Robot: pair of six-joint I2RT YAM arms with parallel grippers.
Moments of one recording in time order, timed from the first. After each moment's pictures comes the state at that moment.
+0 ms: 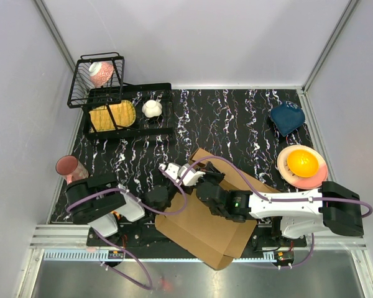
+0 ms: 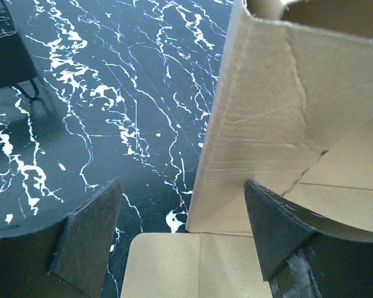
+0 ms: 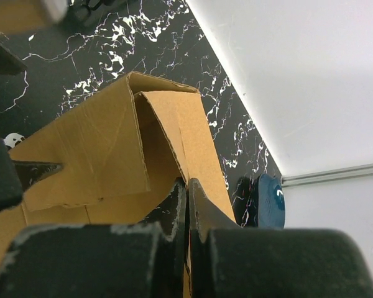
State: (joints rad) left arm -1.13 1.58 0.20 1.30 -0.61 -0.17; right arm 1.35 1.29 0.68 0.20 1.01 -0.52
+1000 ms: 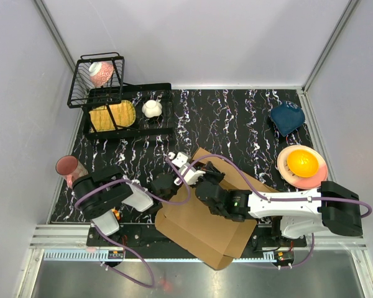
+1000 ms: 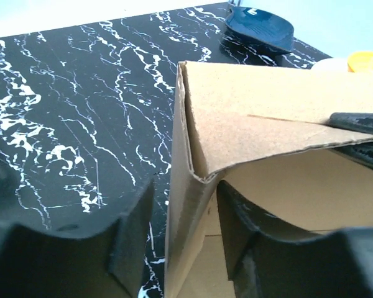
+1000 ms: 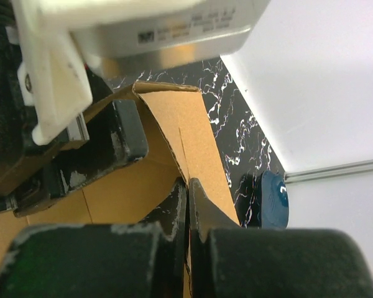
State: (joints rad) left arm -1.02 1.67 0.37 1.31 -0.37 -0.13; right arm 1.34 1.30 0.68 0.19 1.01 -0.49
